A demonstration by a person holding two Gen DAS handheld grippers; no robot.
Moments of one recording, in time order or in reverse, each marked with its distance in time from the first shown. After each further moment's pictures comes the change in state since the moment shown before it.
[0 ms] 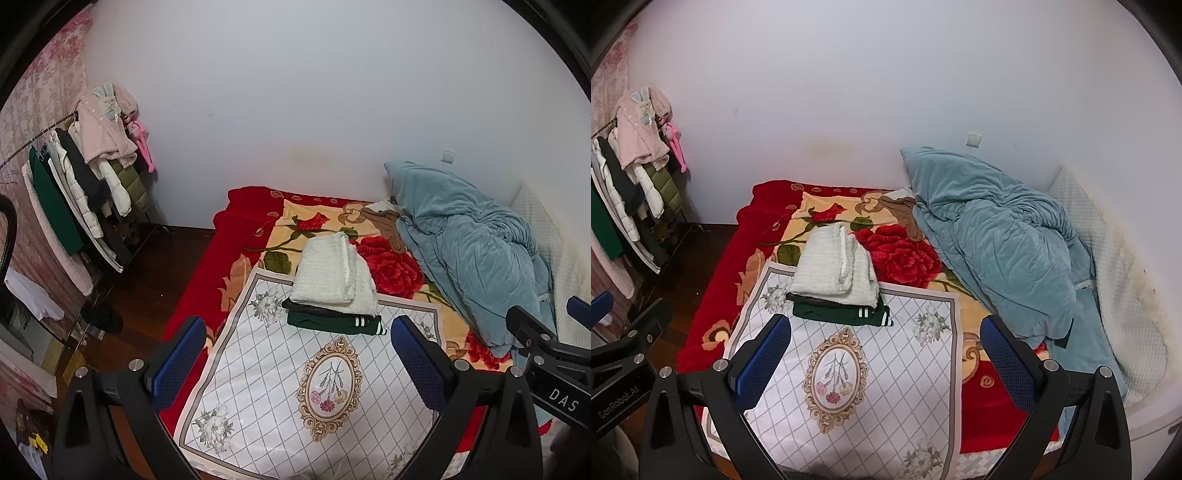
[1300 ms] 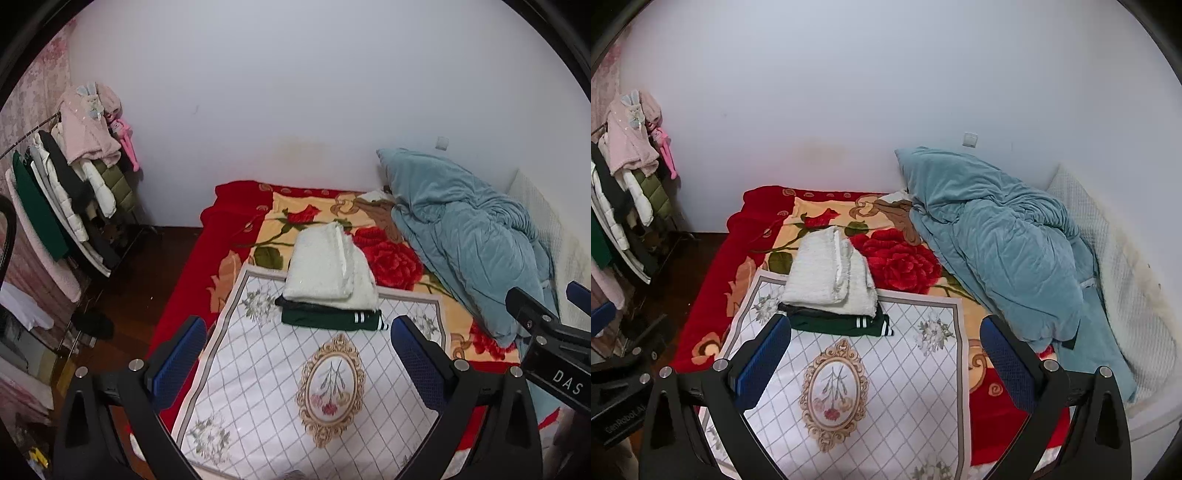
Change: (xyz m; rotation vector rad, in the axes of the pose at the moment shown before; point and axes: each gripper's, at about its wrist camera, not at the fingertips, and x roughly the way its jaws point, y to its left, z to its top) left arm 0.056 -0.007 0.003 0.034 0.033 -0.026; right arm 0.056 0.005 -0.014 0.033 -0.027 -0.031
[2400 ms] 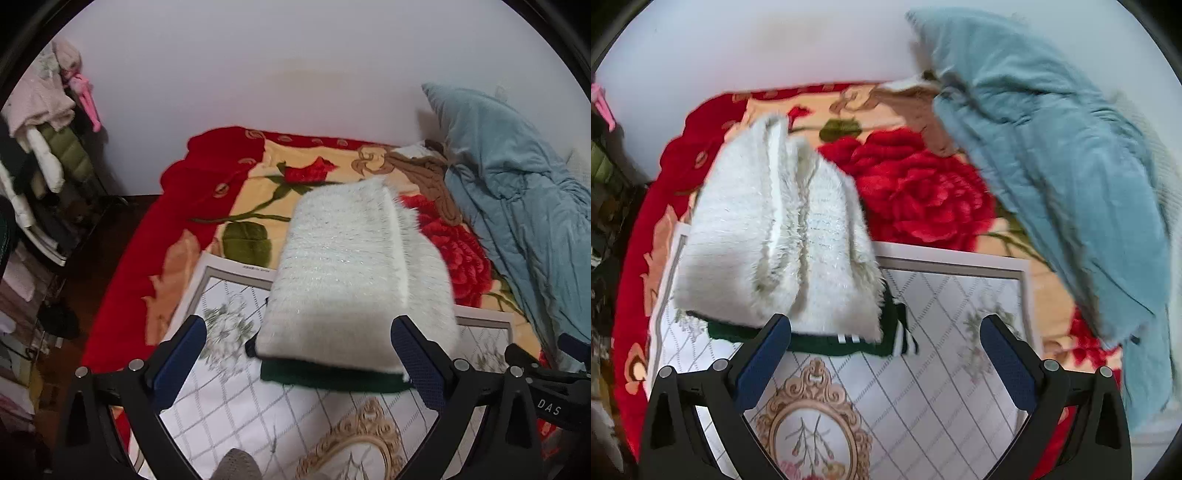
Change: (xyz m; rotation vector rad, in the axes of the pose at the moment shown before) left arm 0.370 -0.014 0.027 -0.024 0.132 0.018; right arm 0.528 0.023 -0.009 0.012 0.346 -0.004
